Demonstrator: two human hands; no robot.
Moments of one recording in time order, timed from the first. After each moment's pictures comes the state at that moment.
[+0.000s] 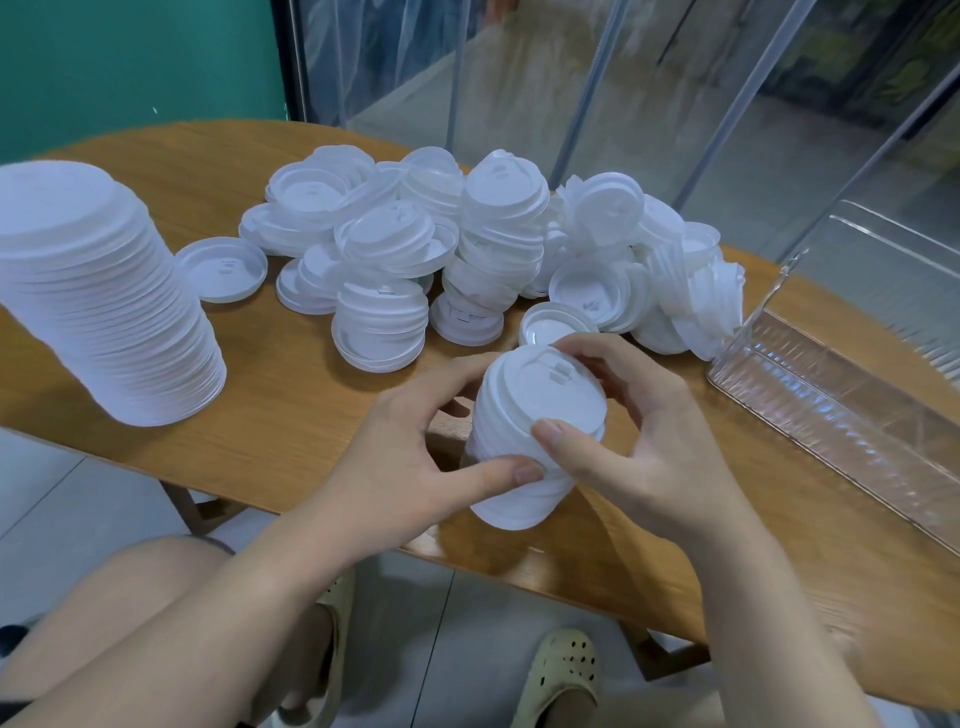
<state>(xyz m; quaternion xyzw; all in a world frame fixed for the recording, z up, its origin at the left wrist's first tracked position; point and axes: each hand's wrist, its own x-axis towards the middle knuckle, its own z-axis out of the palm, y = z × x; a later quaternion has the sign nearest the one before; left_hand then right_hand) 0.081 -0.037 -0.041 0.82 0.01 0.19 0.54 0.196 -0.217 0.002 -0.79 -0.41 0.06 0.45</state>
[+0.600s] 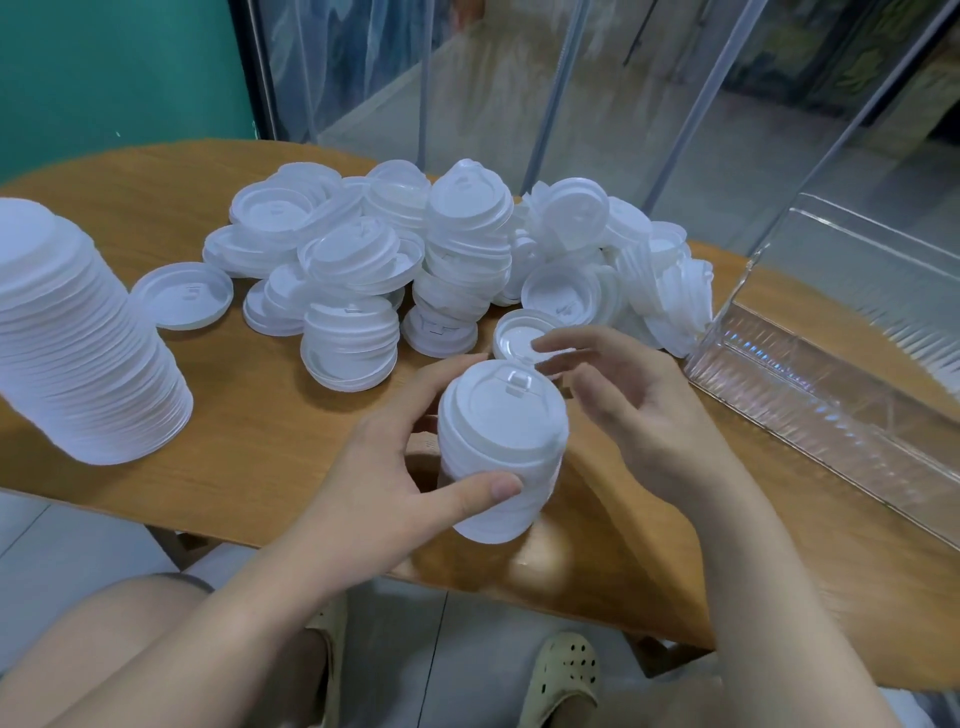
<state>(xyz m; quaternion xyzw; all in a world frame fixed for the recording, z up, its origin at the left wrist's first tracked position) 0.083 -0.042 -0.043 0.80 0.01 0.18 0.58 0.224 -0.222 0.003 -0.76 -0.37 0.14 0.52</state>
